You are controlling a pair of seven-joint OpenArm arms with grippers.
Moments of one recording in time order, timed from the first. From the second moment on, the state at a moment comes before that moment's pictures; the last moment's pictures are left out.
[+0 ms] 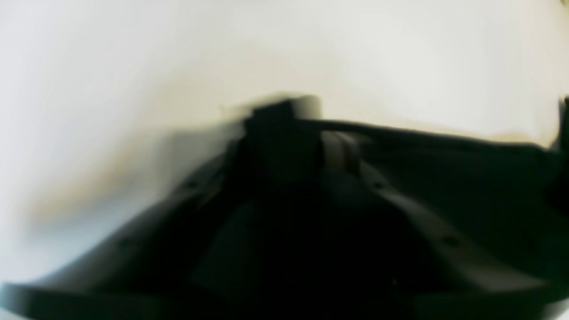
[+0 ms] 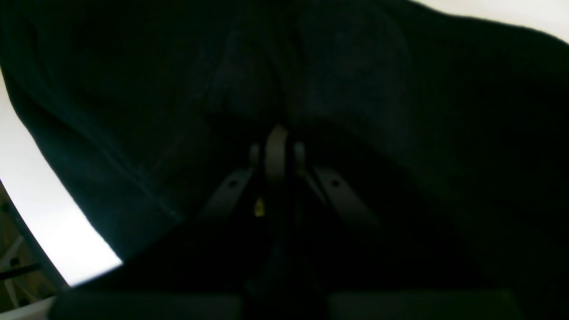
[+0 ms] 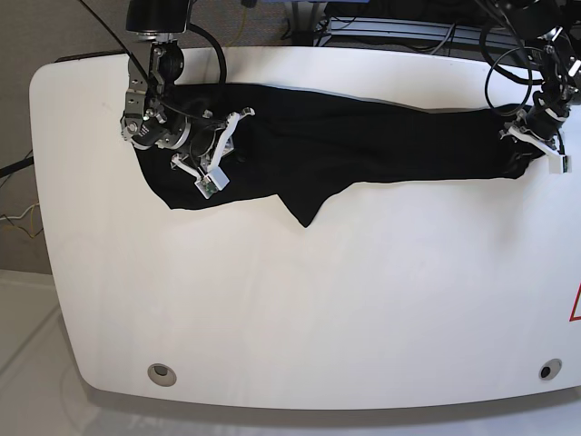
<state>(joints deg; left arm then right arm) 8.3 -20.1 -36.8 62.6 -31.8 -43.5 32.2 -6.2 4.4 8.3 88.7 23.1 40.5 -56.2</state>
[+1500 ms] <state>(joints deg) 1.0 1.0 -28.7 100.0 -22.7 -41.9 69.6 -6.5 4.1 8.0 90.5 22.4 39.9 -57.2</state>
